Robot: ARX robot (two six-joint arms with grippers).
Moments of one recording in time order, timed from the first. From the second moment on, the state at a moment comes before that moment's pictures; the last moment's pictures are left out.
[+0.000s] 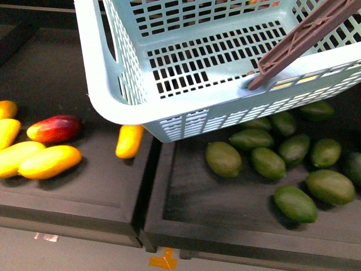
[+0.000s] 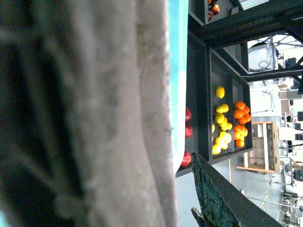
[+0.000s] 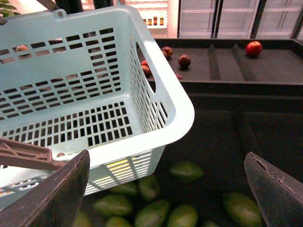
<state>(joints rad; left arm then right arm) -0.62 1.91 1.71 -0.29 0.35 -0.93 0.00 0.78 0.09 0.68 0.00 0.00</state>
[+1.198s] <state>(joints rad) -0.62 1.91 1.71 -0.29 0.35 -0.93 0.00 0.78 0.09 0.68 0.00 0.00</state>
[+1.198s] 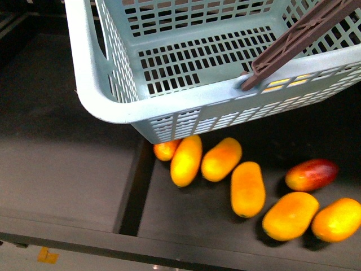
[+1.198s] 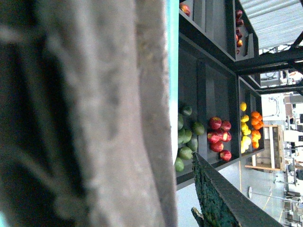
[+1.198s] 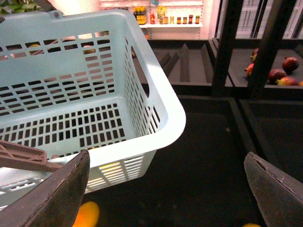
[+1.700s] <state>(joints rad) -0.61 1.91 1.71 -0.29 0.34 -0.93 0.00 0.78 0.09 0.68 -0.01 0.00</state>
